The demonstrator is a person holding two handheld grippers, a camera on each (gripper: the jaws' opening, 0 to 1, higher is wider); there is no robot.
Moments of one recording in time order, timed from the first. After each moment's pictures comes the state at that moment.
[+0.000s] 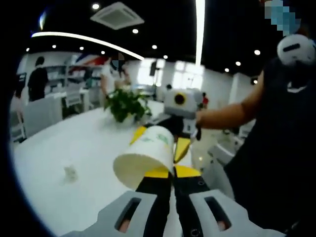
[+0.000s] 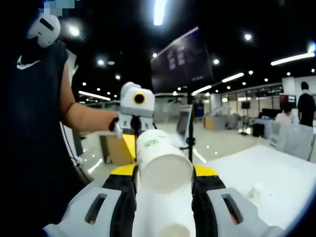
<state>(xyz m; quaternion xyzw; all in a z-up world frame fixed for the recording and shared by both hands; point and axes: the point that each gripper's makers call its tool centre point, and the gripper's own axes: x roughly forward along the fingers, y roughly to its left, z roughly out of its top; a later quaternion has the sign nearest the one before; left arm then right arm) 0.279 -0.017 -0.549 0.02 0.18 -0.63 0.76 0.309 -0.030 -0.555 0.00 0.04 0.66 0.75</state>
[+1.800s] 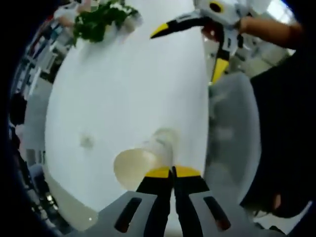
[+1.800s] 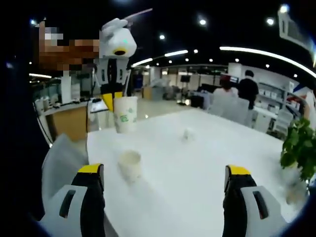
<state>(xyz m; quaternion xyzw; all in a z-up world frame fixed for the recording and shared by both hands) 0.304 -0.036 -0.629 0.46 0.48 -0.50 0.55 0.309 -0.208 -0.652 -0.09 0.15 0.40 0.90</state>
